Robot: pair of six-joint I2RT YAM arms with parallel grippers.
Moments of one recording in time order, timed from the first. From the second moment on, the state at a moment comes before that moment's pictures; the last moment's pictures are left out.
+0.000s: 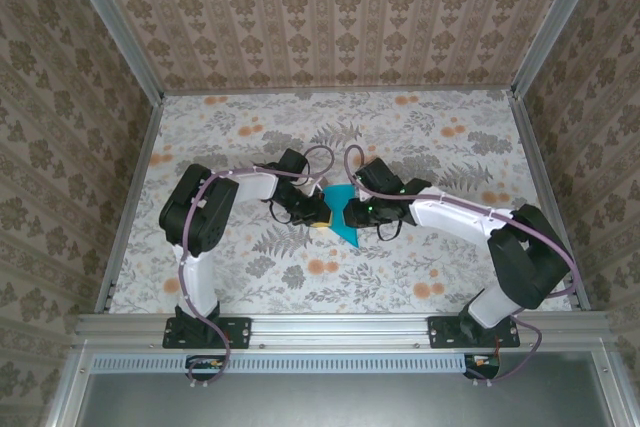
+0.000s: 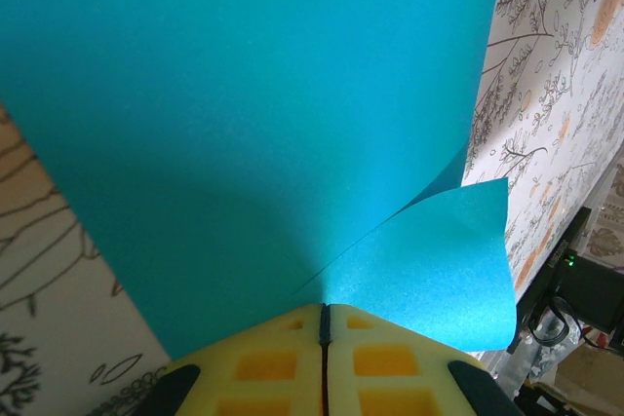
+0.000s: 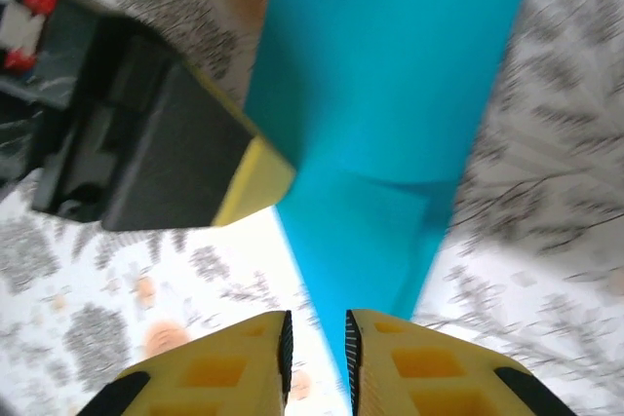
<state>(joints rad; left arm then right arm) -0.57 1.98 1.11 -0.43 0.76 -0.43 0.66 1.56 0.96 -0.43 -0.21 0.55</state>
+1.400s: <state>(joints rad) -0.57 1.98 1.13 -0.45 0.74 -0.42 0.73 1.79 1.03 -0.42 -0.21 0.85</state>
